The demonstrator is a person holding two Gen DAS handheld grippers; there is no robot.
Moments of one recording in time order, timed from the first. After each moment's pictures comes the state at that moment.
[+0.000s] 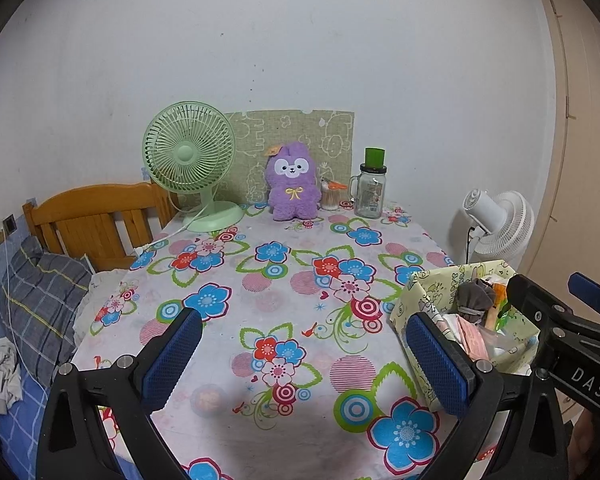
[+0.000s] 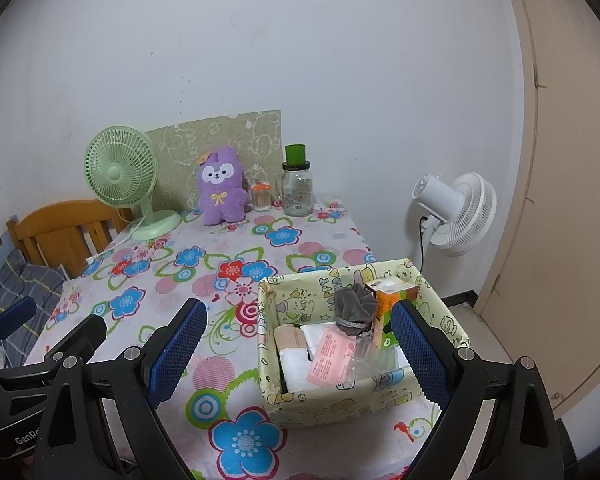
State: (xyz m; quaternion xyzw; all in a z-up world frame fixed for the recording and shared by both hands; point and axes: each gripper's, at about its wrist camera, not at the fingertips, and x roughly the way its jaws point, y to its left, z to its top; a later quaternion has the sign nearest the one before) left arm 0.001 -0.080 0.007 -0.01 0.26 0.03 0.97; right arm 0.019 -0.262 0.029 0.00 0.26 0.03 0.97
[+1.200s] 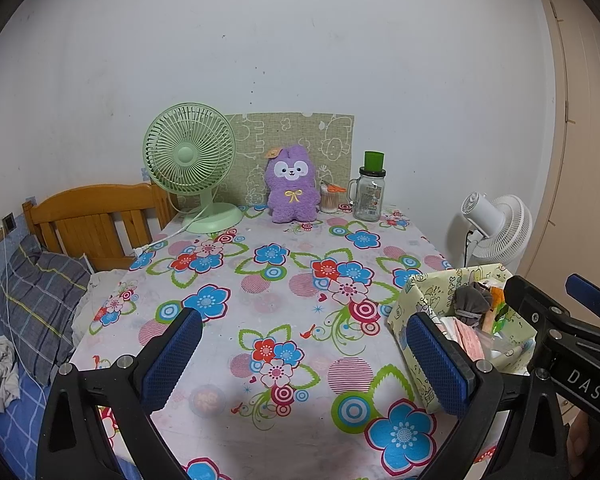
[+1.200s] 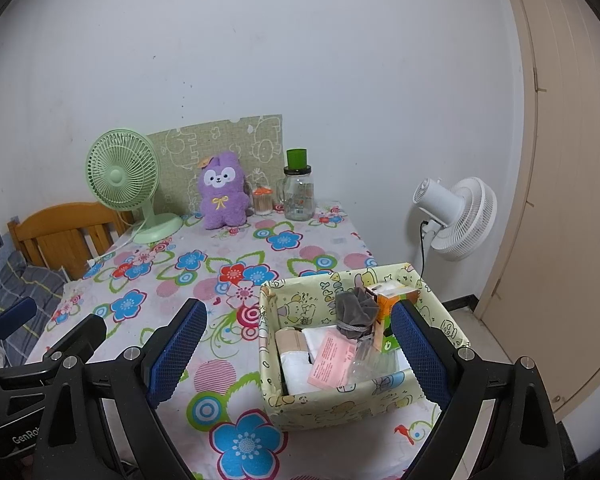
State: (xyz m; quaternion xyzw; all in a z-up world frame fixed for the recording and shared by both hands) left arm 0.002 -0.080 0.011 -0.01 0.25 0.03 0.97; right arm 0.019 -0.261 0.031 0.00 0.25 0.03 0.97
